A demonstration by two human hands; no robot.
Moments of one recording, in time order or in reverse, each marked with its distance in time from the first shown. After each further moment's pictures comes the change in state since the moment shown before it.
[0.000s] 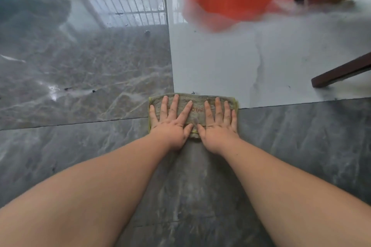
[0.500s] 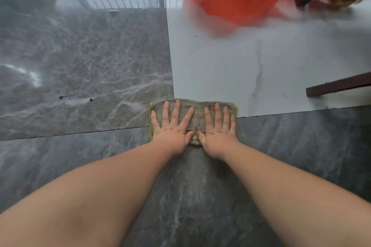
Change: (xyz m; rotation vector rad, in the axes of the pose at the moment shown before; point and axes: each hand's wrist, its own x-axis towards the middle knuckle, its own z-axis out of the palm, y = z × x) left_hand 0.012 -0.003 -0.018 -0.006 -0.102 0.037; right_hand 0.011 -0.003 -0.022 -0.084 -0.125 0.013
